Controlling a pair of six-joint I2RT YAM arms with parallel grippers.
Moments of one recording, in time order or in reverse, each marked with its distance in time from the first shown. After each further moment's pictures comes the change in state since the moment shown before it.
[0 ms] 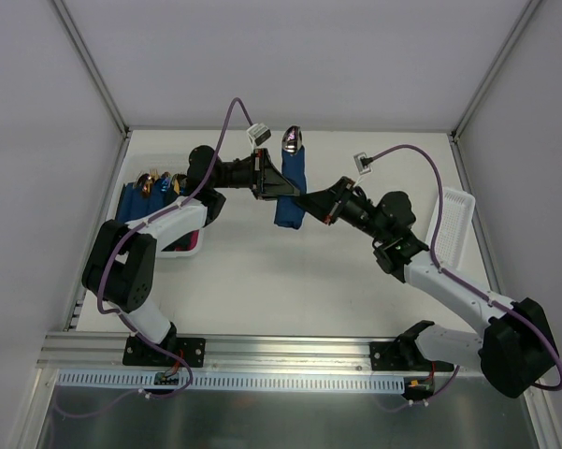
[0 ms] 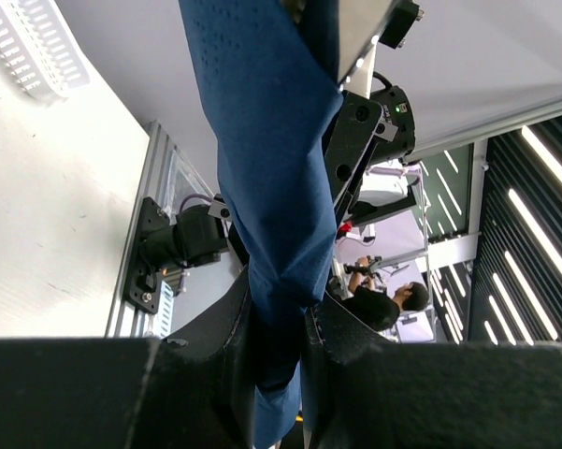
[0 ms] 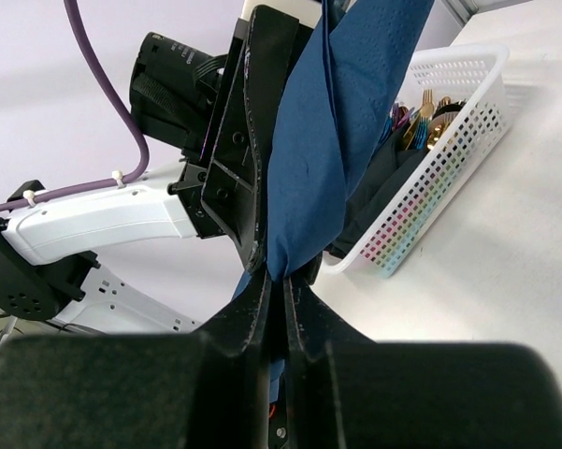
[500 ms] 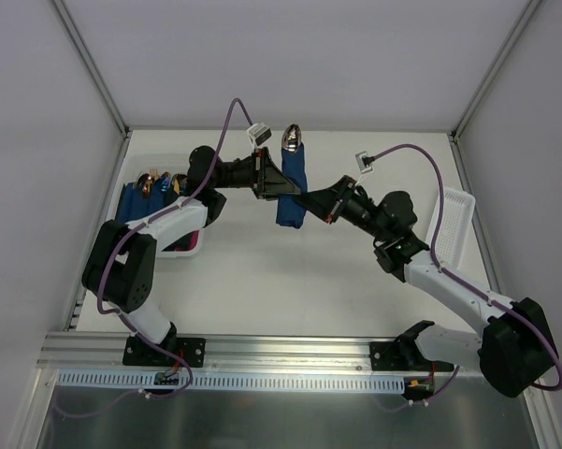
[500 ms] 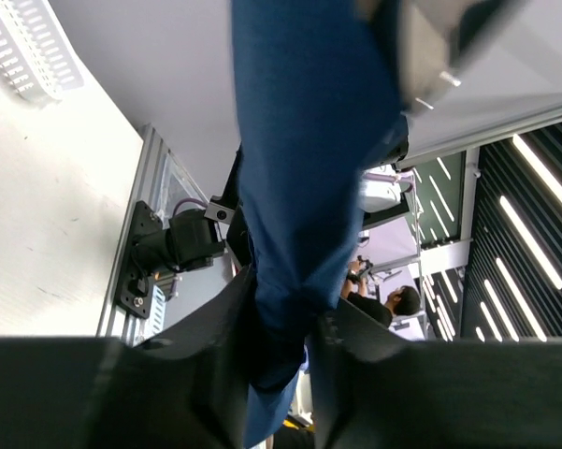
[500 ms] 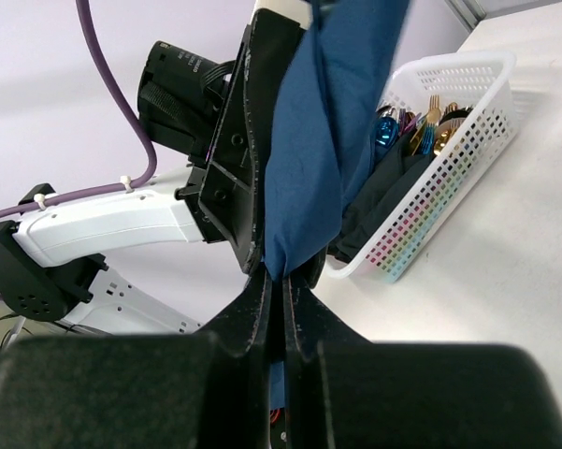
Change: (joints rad) left arm -0.009 -0.005 0.000 0.004 -0.010 -0.024; right arm -0.011 0.005 0.000 0.024 -0.012 0.016
